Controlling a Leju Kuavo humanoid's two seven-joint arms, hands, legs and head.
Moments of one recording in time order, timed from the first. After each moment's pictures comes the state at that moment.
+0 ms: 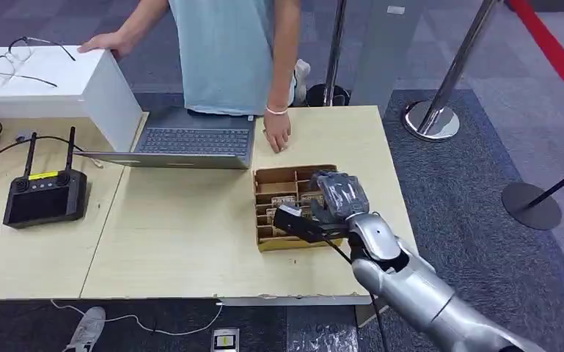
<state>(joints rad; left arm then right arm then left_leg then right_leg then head) -0.12 0.02 -1.21 -0.21 0.60 0.55 0.07 -0.56 -0.26 0.82 -1.32 0.90 -0.27 0.47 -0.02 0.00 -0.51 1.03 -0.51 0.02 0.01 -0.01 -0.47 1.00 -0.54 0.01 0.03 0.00</state>
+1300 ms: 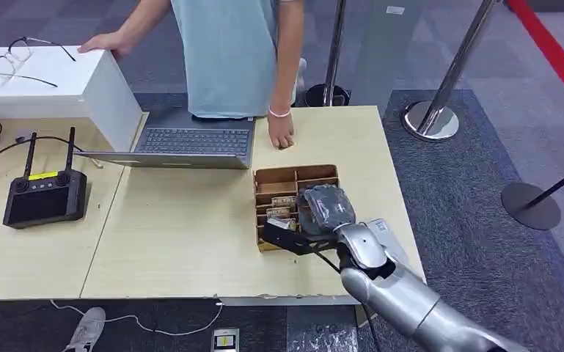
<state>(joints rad) -0.12 0.02 -1.21 -0.21 0.60 0.55 0.08 -0.55 -0.22 0.86 -1.25 0.88 -0.29 0.46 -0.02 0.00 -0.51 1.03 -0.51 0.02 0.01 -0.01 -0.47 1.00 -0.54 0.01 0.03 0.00</state>
